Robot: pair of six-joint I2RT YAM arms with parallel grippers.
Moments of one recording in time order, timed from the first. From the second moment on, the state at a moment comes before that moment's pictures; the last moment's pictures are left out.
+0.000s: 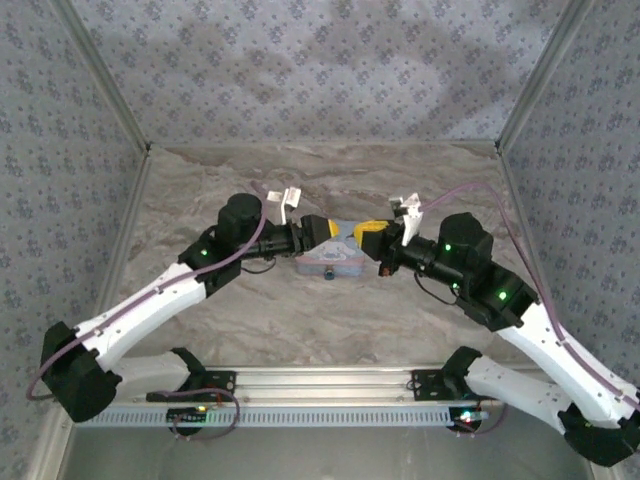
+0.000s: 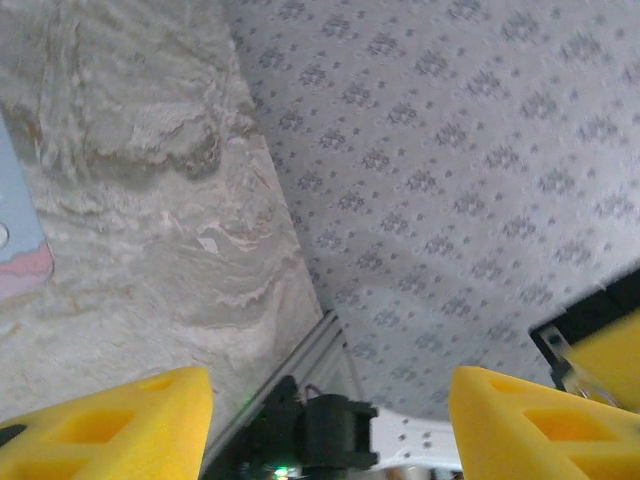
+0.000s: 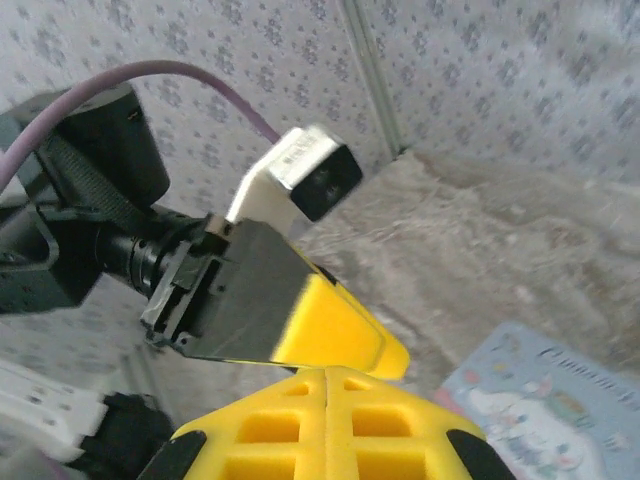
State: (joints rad) left arm -0.75 1.18 0.96 -0.05 0.51 -1.08; right arm 0.80 0.82 1.04 -0.38 -0.17 0.27
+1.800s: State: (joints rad) left arm -0.78 1.31 1.07 0.08 0.57 -1.56; right arm 1.03 0.87 0.99 -0.35 0.31 -0.25
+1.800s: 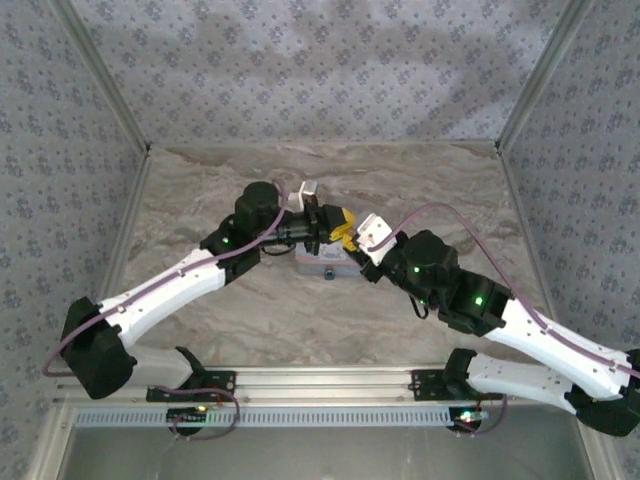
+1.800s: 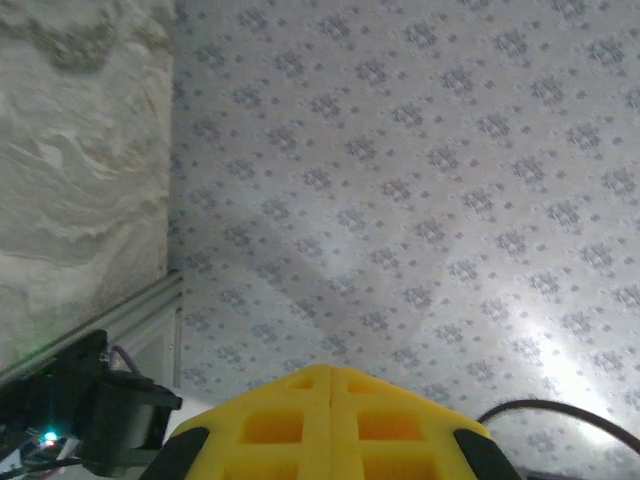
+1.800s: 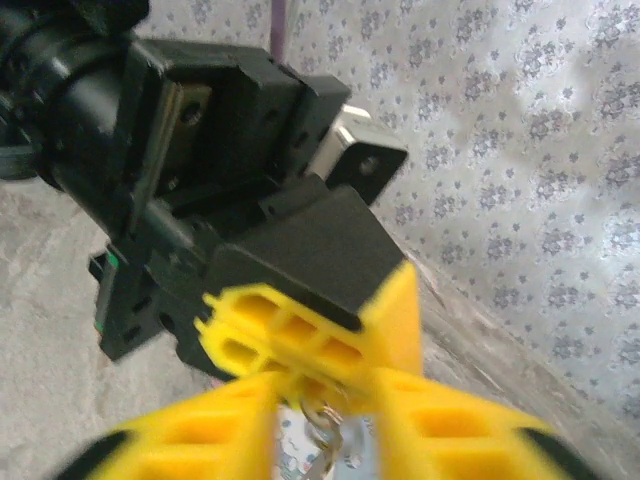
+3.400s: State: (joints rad) left arm -0.87 1.17 1.12 0.00 0.21 -0.89; right arm 0.67 0.94 0.59 0.67 -0.44 1.03
